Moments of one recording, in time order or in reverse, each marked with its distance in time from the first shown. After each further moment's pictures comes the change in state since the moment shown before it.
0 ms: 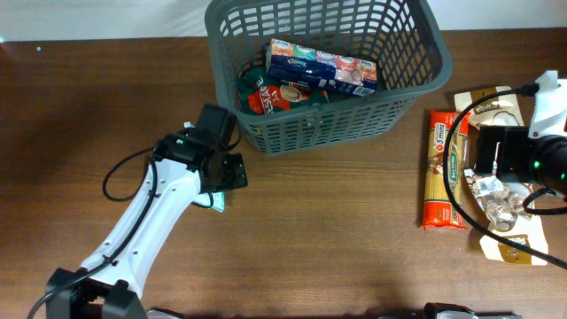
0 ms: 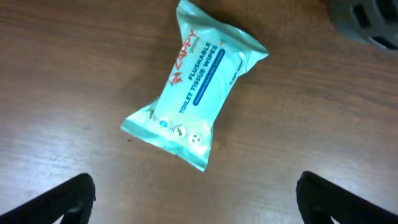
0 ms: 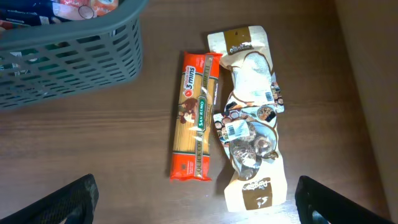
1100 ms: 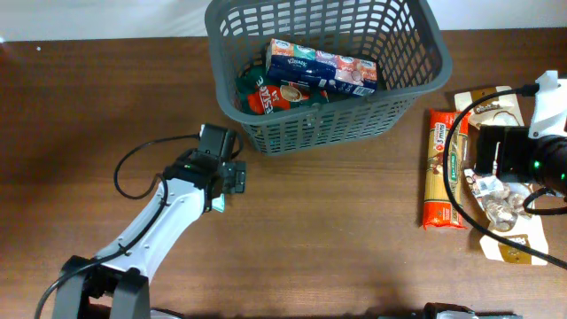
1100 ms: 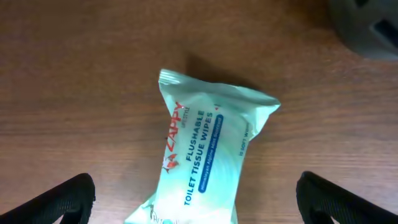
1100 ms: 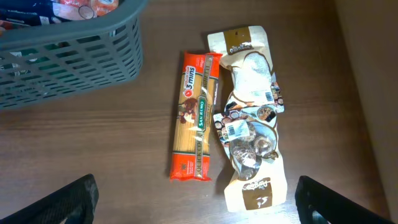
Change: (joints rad) left arm 0.008 0.000 -0.261 0.479 -0.099 0.320; right arm 0.000 0.000 0.000 0.000 0.000 0.000
